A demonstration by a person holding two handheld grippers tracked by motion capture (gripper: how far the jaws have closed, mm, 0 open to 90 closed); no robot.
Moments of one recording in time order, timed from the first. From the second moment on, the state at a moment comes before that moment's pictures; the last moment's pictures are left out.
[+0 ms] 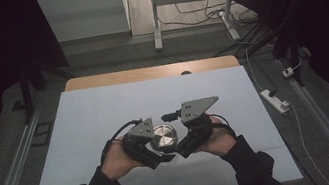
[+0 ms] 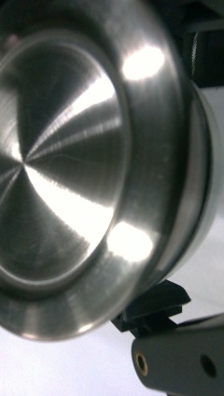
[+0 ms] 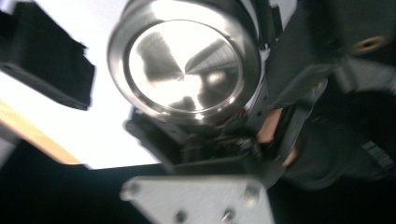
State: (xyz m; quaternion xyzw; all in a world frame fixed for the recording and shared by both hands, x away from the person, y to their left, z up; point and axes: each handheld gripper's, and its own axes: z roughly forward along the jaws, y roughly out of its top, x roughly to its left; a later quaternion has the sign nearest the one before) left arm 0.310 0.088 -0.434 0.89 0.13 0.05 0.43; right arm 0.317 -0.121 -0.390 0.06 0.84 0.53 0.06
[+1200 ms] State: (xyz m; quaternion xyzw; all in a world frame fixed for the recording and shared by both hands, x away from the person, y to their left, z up) left arm 0.307 0.088 -0.433 0.89 0.11 0.04 0.44; right arm 0.314 -0.122 -0.383 0.09 0.85 0.52 0.03
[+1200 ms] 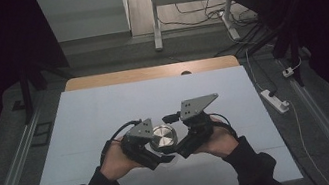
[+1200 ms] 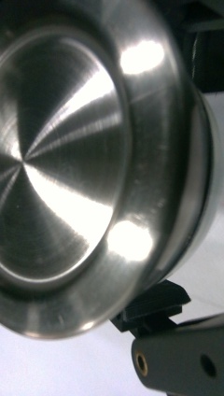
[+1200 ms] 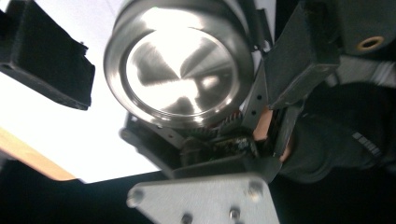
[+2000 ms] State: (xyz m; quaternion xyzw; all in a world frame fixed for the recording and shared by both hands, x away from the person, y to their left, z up) left arm 0.307 0.093 -0.428 0.88 0.10 0.01 0.45; right arm 0.298 -0.109 -0.380 0.11 0.86 0.49 0.09
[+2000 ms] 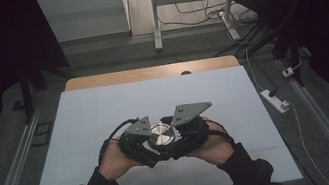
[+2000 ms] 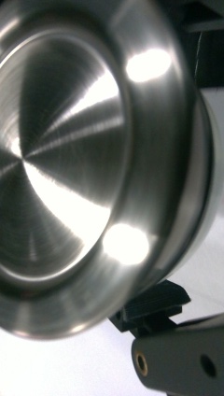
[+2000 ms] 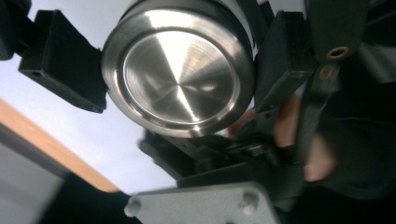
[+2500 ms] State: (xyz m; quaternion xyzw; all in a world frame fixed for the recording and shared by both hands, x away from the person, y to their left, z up) left arm 0.304 0.091 -0.427 0.88 0.07 -0.02 0.46; right arm 0.310 -0.124 -0.382 0.04 0.84 0.53 -0.01
